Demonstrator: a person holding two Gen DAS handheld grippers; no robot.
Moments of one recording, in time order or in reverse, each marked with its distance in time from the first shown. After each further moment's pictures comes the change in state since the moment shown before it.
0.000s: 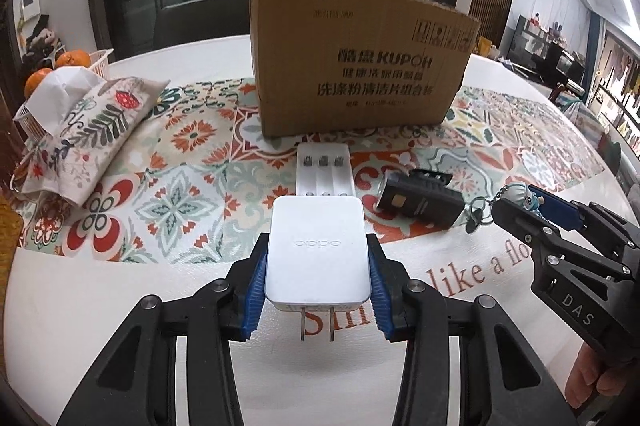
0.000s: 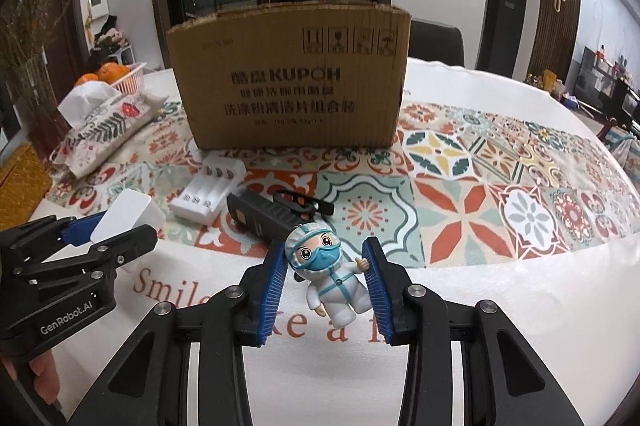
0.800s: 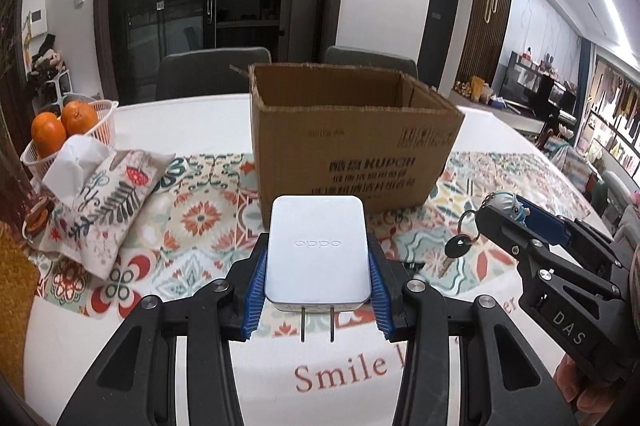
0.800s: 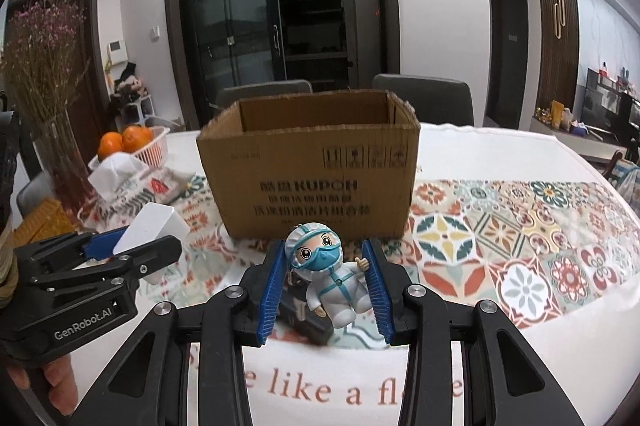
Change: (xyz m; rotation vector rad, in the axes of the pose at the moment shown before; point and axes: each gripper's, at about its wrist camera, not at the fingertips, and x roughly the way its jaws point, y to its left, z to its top) left arm -0.040 -0.001 0.062 -0.018 -0.150 -0.023; right arm -0.038 0.003 0.055 0.019 -0.189 0.067
